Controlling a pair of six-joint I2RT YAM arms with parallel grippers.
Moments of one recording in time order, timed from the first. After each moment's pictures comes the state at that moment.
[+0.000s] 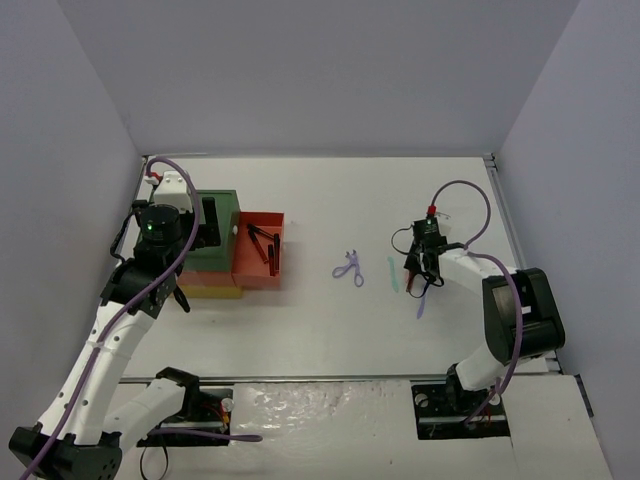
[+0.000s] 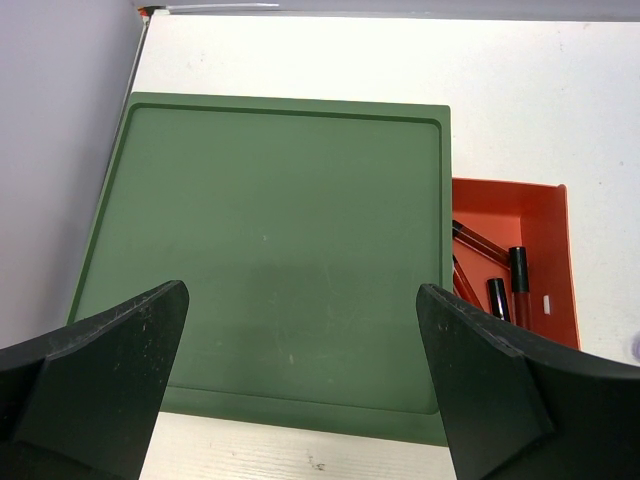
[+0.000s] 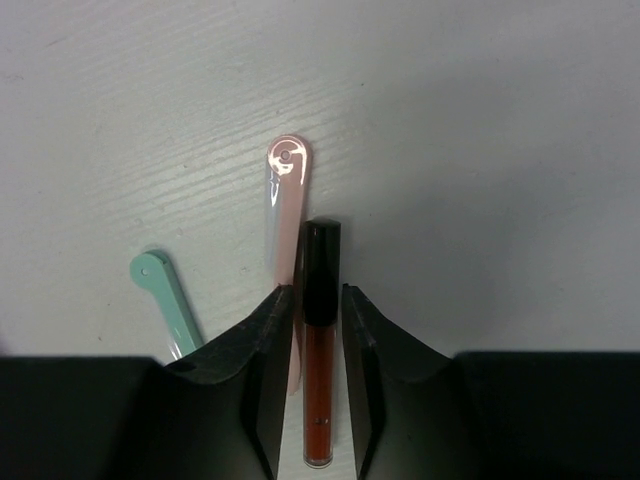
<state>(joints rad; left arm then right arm) -0.29 0.92 1.05 -0.51 -0.34 -0.09 0.20 1.57 0.74 -0.16 0.23 0.52</state>
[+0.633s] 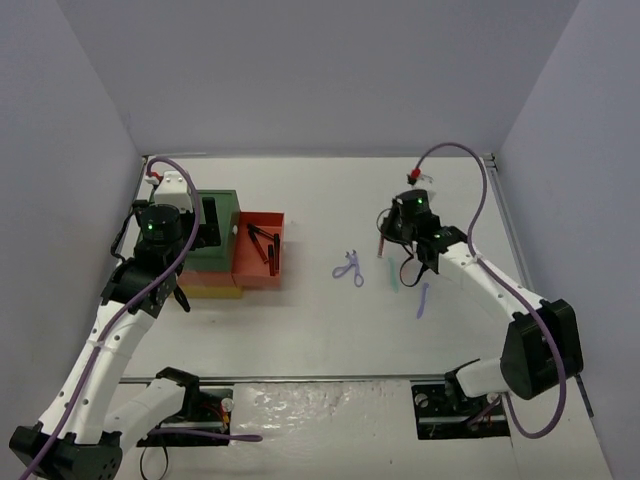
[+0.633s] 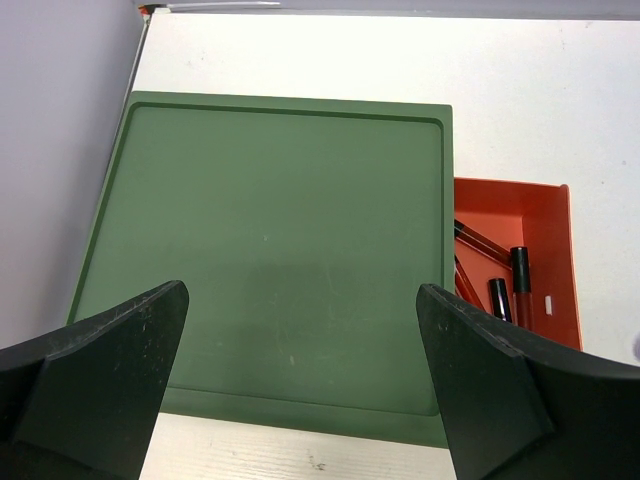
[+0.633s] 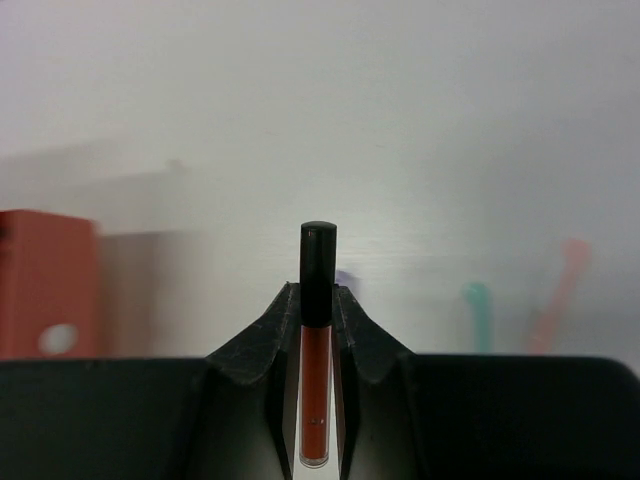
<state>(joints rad) -0.29 0.92 1.05 -0.51 -0.34 -0.09 0.43 1.39 1.00 -0.21 0.16 0.56</state>
